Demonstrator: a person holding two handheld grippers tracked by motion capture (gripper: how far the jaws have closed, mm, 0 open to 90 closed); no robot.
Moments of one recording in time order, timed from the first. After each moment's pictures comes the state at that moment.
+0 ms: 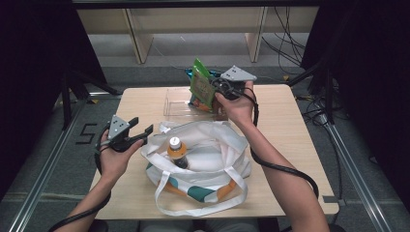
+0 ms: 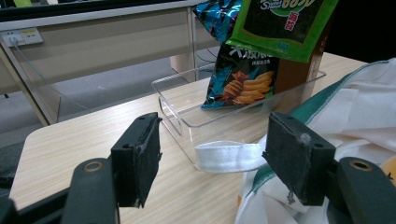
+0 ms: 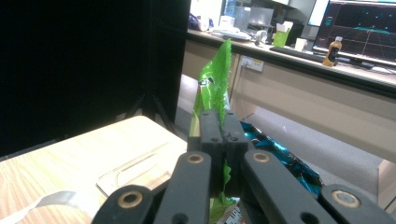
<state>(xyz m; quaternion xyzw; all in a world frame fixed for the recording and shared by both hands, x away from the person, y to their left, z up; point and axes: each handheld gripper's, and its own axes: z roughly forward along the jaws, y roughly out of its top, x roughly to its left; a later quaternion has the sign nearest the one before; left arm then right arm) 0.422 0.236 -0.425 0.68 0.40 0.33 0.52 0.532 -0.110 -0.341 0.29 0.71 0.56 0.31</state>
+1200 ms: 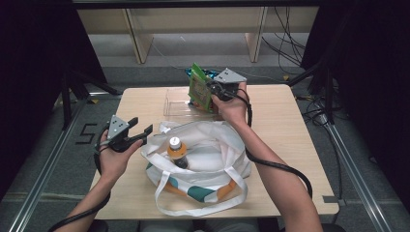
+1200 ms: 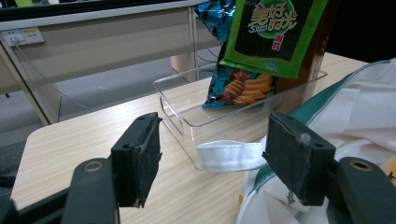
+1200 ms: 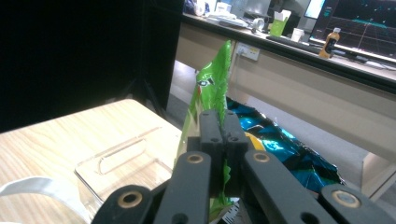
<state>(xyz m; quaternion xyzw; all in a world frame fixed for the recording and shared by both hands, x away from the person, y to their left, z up) 0.422 0.237 -0.425 0.68 0.40 0.33 0.52 0.550 -0.098 -0.359 0.27 0.73 0.53 0.34</state>
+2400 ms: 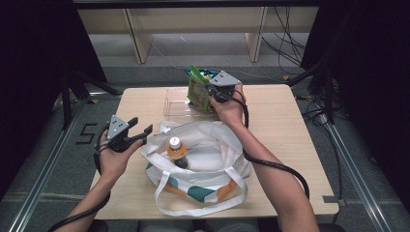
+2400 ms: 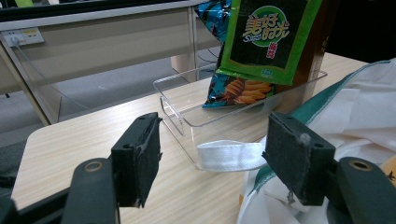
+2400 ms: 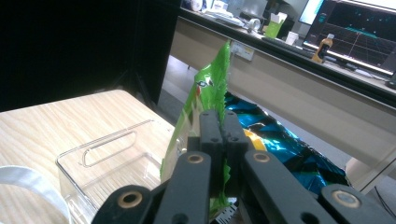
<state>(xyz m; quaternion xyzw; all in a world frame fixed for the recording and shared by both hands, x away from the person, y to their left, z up) 0.422 0.237 -0.425 0.68 0.40 0.33 0.52 0.553 -0.088 -0.370 0.27 0.74 0.51 0.36</state>
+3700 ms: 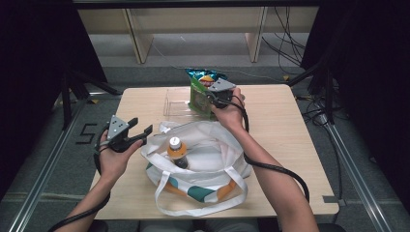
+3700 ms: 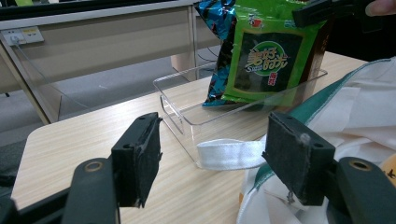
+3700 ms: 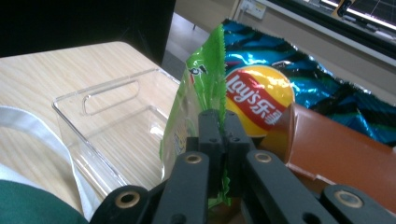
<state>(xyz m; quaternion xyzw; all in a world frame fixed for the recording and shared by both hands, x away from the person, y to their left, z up) 0.421 0.237 -0.426 0.68 0.40 0.33 0.51 0.557 -0.089 -0.395 0.28 0.78 0.44 0.33</state>
